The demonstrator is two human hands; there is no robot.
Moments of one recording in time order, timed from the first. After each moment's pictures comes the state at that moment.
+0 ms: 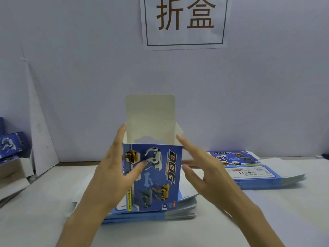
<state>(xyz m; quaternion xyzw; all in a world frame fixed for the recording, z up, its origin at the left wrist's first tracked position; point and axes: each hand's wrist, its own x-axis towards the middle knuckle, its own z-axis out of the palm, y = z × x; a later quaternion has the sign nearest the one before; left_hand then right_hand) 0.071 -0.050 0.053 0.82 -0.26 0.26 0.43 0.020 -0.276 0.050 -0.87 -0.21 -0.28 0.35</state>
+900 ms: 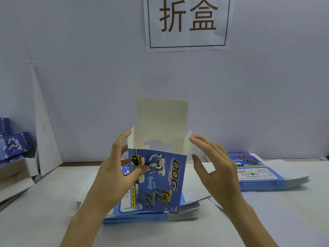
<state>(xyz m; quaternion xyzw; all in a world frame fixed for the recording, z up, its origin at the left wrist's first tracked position) 0.079 -0.045 0.043 0.80 -0.28 0.25 0.46 0.041 -0.280 0.040 -0.76 -0.19 -0.57 0.25</state>
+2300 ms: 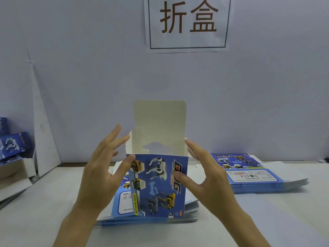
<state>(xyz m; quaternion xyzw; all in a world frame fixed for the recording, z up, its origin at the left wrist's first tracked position) 0.086 -0.033 0.046 0.74 -0.33 0.42 0.40 0.031 -0.267 0.033 -0.81 -0.19 -0.44 0.34</state>
